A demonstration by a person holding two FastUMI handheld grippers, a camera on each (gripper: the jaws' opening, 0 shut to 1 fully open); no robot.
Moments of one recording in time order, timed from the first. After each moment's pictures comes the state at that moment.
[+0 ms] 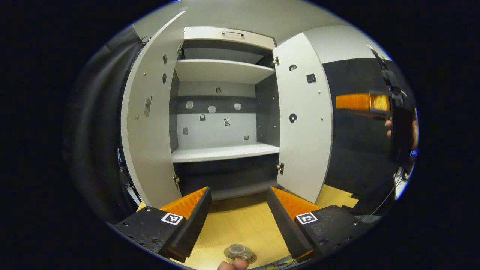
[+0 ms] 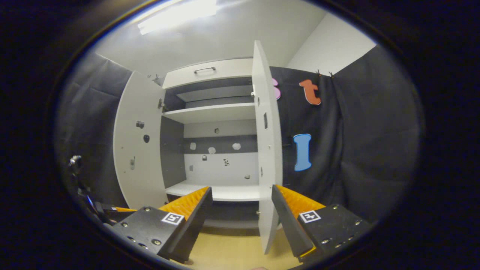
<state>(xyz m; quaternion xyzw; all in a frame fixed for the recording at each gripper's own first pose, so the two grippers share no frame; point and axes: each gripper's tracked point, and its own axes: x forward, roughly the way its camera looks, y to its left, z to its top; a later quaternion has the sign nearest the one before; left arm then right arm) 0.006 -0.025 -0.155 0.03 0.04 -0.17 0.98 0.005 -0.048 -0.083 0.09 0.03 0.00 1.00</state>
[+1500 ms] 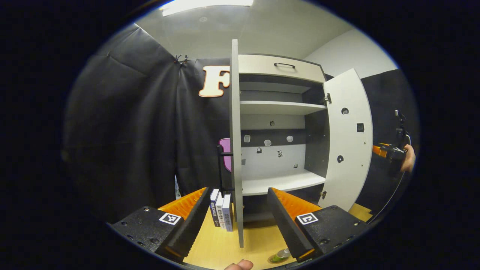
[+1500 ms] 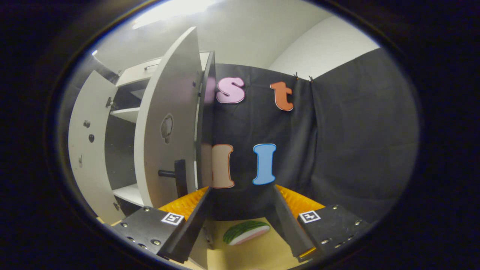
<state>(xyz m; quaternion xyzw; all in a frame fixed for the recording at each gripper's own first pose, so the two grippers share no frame) -0.031 0.135 -0.007 0.04 0.01 -0.02 1.00 0.129 -0.187 -0.087 0.08 0.03 -0.08 0.99</state>
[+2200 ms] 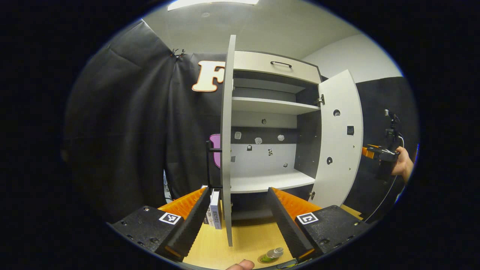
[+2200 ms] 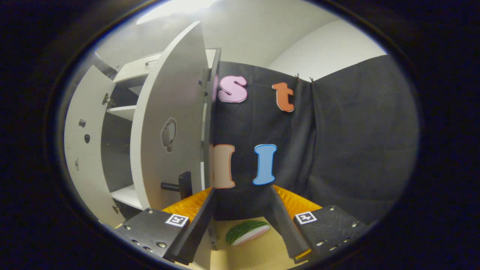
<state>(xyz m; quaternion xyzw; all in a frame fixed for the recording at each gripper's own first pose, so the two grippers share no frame) -0.022 0.116 -0.004 0.02 0.01 -0.05 1.00 0.129 -0.146 -0.070 0.05 0.04 -0.07 1.00</state>
